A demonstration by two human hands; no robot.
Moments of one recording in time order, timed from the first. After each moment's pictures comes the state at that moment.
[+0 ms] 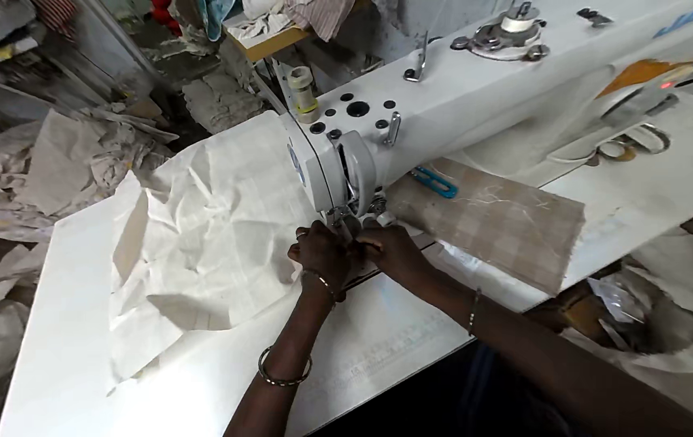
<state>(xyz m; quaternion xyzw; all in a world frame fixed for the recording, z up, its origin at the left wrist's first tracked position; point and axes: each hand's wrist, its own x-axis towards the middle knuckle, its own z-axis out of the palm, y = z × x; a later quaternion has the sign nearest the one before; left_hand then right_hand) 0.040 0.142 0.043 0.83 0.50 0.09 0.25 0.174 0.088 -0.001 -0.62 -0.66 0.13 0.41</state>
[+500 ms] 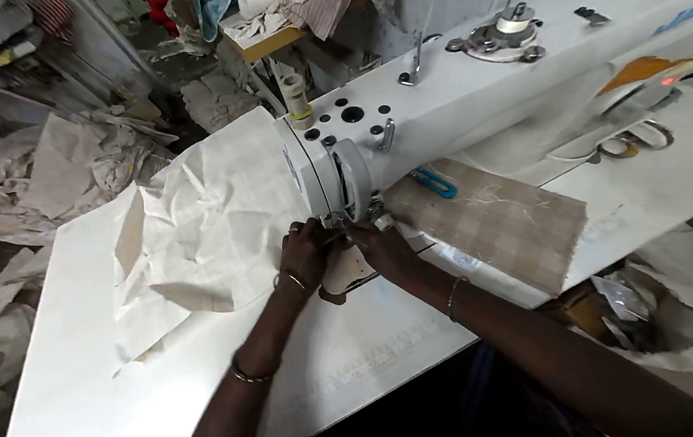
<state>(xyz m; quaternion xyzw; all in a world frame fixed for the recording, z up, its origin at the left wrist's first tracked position) 0.009 0.179 0.011 0.91 0.33 0.18 0.14 0.170 0.104 -0.019 -0.61 -0.69 0.00 0.38</state>
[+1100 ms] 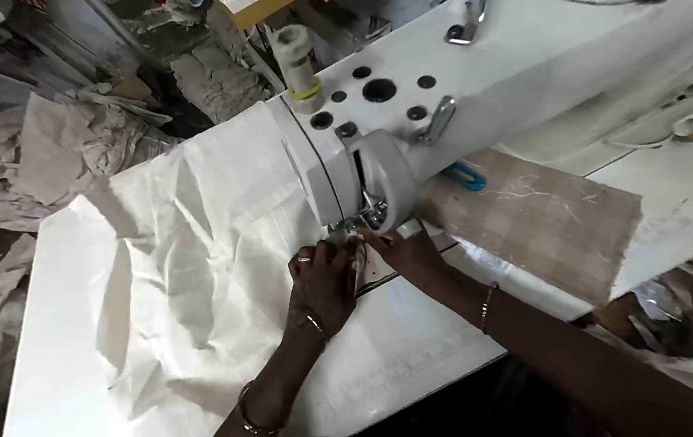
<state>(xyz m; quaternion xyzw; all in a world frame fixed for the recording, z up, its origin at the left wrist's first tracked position) 0.006 0.135 -0.002 0.90 0.40 0.14 0.11 0.169 0.100 -0.008 -0.68 -0.61 0.08 0.40</state>
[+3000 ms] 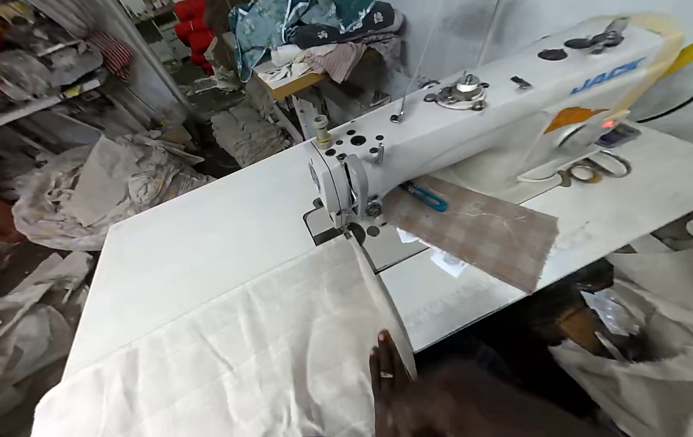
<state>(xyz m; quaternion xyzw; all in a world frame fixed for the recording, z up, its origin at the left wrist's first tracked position) 0.008 -0.070 0.006 0.85 0.43 0.18 0.23 0.143 -0.081 0.085 -0.49 -0.79 0.33 0.19</state>
